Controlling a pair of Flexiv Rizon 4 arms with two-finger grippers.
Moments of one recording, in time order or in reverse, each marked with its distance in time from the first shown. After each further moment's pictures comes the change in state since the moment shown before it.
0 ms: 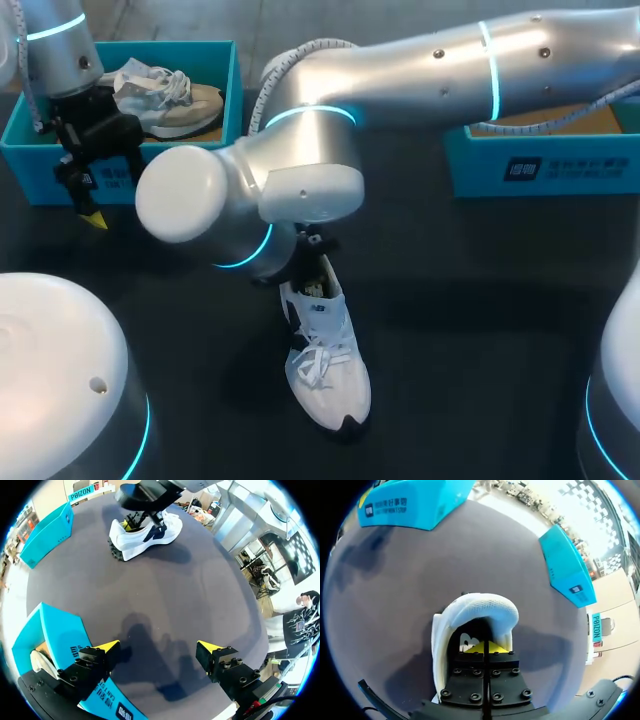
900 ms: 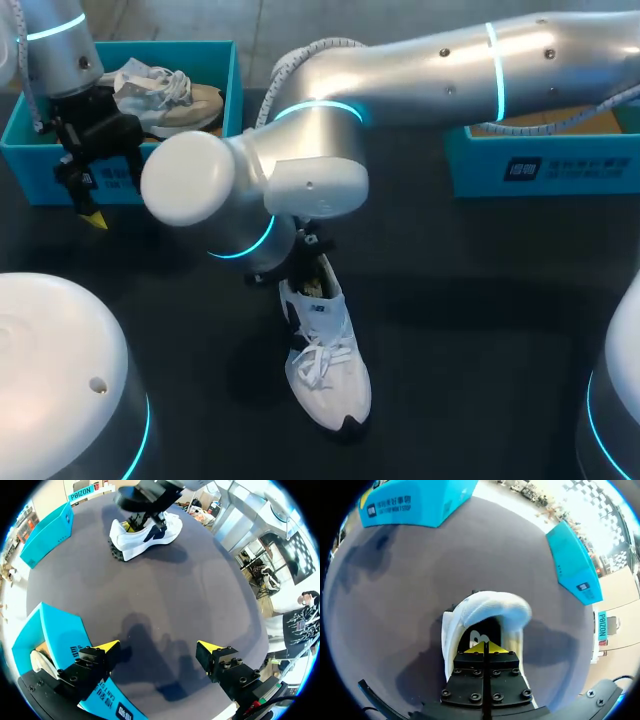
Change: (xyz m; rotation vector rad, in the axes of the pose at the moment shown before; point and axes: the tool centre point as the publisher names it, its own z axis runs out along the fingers) left arm 0.000 0.000 0.000 0.000 0.000 0.000; right arm 0.010 -0.001 -0.015 0.024 0.068 0.004
